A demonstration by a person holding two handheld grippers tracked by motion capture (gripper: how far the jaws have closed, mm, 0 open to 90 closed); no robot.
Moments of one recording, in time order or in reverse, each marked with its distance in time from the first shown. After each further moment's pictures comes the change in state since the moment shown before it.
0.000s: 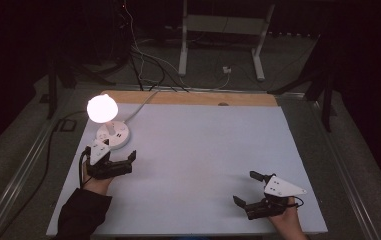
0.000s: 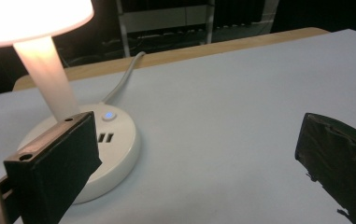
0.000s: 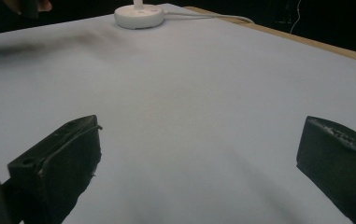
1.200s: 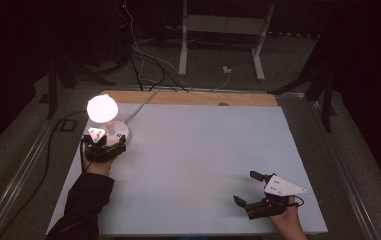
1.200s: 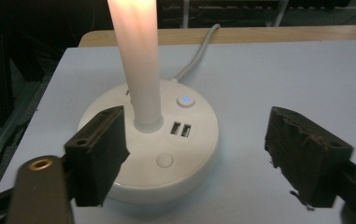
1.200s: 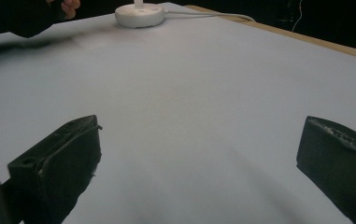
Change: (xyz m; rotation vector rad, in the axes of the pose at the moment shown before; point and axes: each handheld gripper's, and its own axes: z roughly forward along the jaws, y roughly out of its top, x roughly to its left) left arm 0.033 0.003 0.045 0.129 0.224 -0.141; right arm -0.002 -0.001 0.000 0.004 0.008 0.007
